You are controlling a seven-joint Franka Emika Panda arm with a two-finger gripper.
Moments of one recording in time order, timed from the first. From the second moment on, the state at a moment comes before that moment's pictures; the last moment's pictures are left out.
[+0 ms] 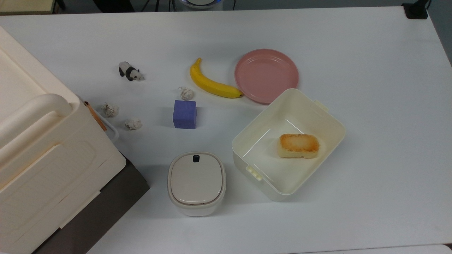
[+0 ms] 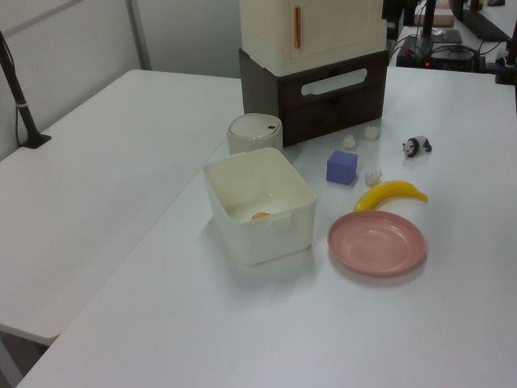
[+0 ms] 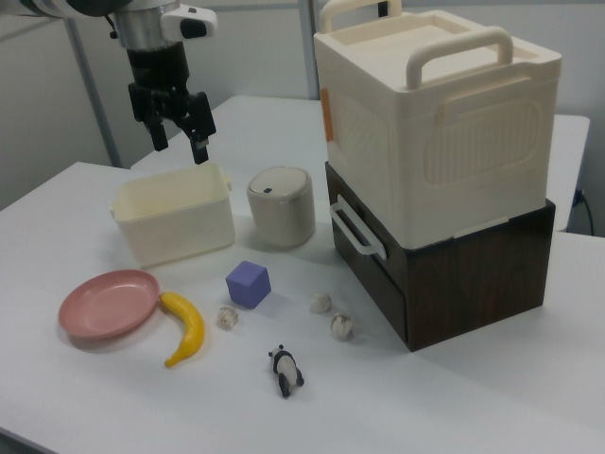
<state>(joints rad) -0.13 0.02 0.06 -1.46 -0.01 1.46 0.10</state>
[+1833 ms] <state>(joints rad) -0.09 0.18 0.06 -1.75 -0.01 1.90 0.10</state>
